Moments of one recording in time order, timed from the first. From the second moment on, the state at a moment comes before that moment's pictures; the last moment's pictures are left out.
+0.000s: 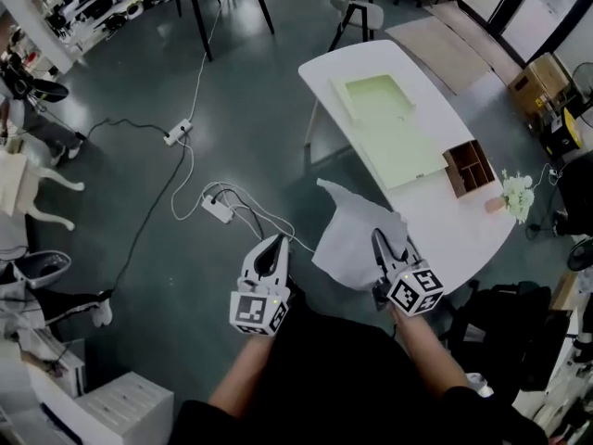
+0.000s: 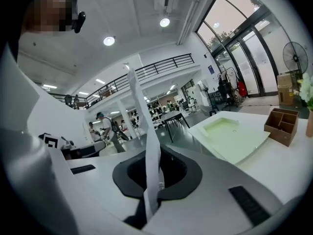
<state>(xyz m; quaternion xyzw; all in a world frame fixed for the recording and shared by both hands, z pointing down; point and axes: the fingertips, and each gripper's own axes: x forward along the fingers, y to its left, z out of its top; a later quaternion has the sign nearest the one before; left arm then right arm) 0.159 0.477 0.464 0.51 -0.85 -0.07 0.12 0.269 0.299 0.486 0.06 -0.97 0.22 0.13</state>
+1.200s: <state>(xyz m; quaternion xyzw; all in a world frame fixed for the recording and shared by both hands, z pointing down) -0.091 0.492 0.459 0.51 -0.85 -0.06 0.12 0.034 0.322 0.471 0.07 -0.97 0.19 0.15</state>
